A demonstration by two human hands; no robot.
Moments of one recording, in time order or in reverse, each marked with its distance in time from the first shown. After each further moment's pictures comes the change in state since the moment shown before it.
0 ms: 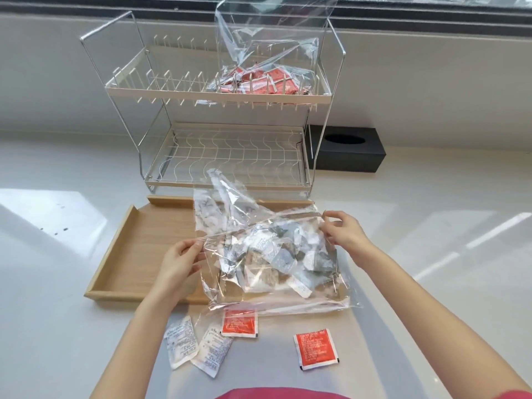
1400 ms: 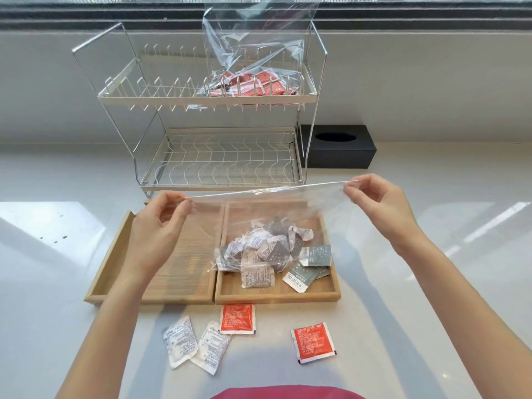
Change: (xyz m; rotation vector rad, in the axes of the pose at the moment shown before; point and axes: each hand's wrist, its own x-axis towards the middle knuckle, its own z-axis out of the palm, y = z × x) left_hand -0.041 0.073 -0.010 0.262 0.104 0.709; right_hand -0.064 -0.045 -0.052 0.022 0.183 -0.511
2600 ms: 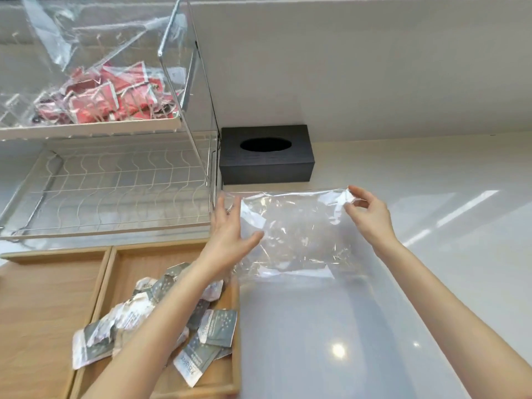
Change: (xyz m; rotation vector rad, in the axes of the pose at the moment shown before) left_hand 0.083 0.041 0.294 0.380 -0.557 -0.157; right_hand 0.157 0.170 -0.124 -0.149 0.151 0.345
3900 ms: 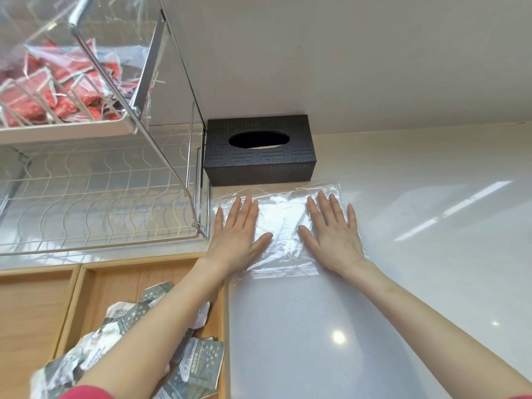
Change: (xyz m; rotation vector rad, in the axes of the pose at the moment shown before) left_hand 0.070 -0.030 0.053 0.511 -0.179 0.131; right_hand 0.014 0.043 0.062 -0.926 -0.301 -0.343
